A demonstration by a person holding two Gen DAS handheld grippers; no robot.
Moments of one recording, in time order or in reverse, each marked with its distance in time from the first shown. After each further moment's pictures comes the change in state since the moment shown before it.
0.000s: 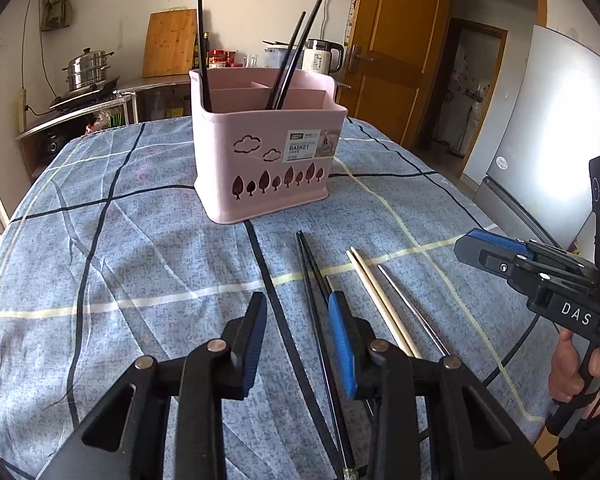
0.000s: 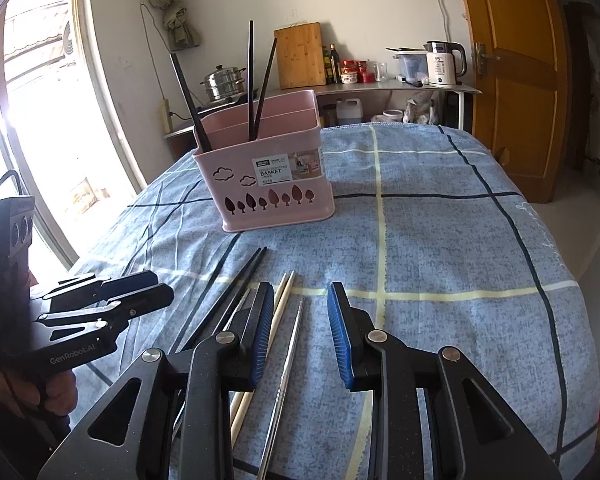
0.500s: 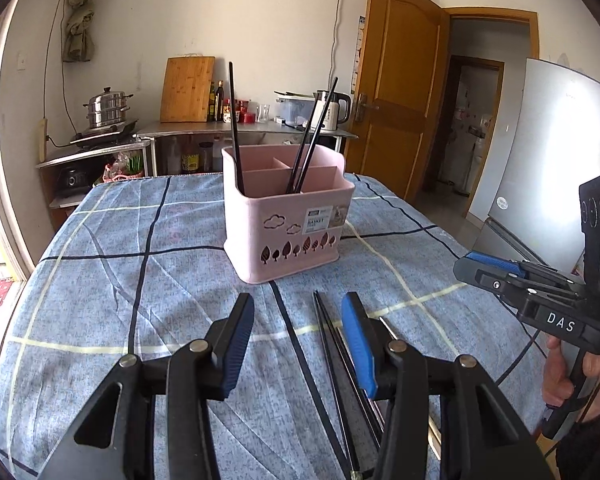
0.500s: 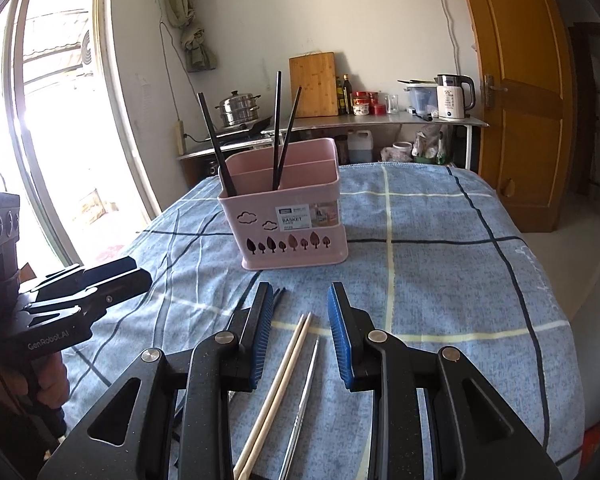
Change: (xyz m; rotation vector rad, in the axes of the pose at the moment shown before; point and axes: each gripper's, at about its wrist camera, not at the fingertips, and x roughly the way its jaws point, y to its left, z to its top) left arm -0.052 0.013 0.018 -0.007 -0.175 0.038; right arm -0.025 0.013 0.016 -0.036 -0.098 0.016
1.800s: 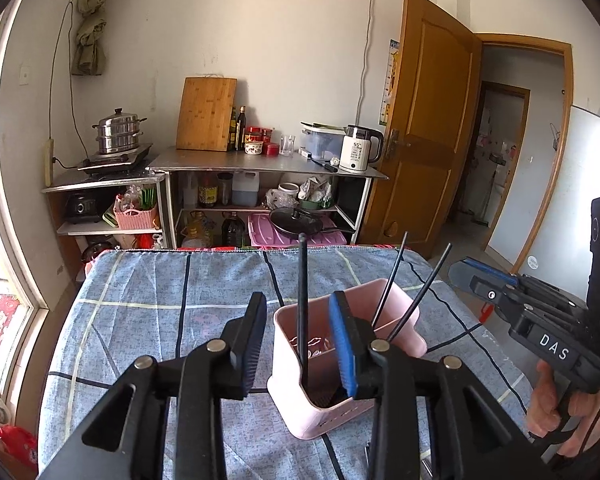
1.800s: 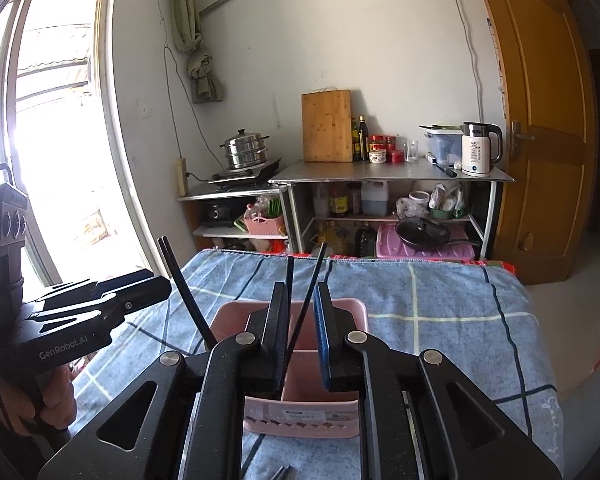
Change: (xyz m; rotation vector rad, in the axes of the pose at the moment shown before) left arm 0.052 0.058 0.155 -0.039 -0.072 0.051; right arm 0.076 0.015 0.164 -0.038 -0.127 0.024
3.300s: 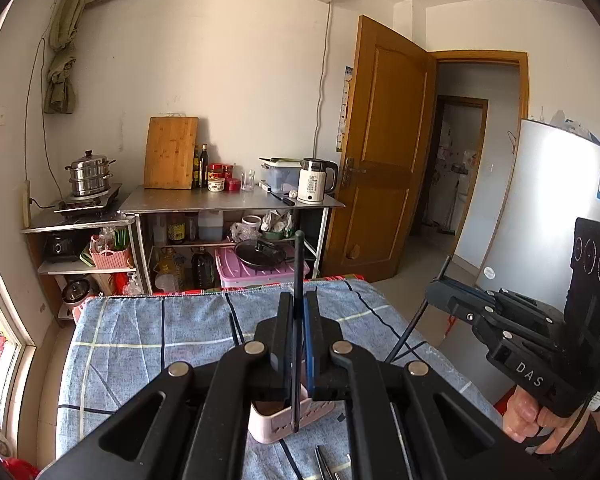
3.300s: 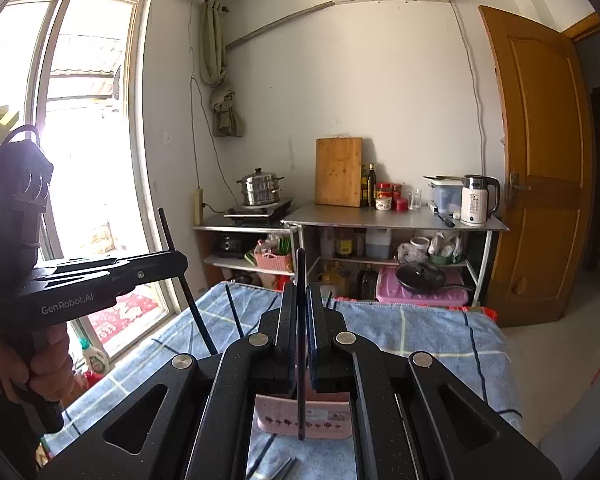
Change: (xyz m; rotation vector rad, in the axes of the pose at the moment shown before) left arm -0.071 -0.036 0.052 0.061 -0.087 -0.118; right arm -0.078 0.025 0.034 -0.084 -0.149 0.027
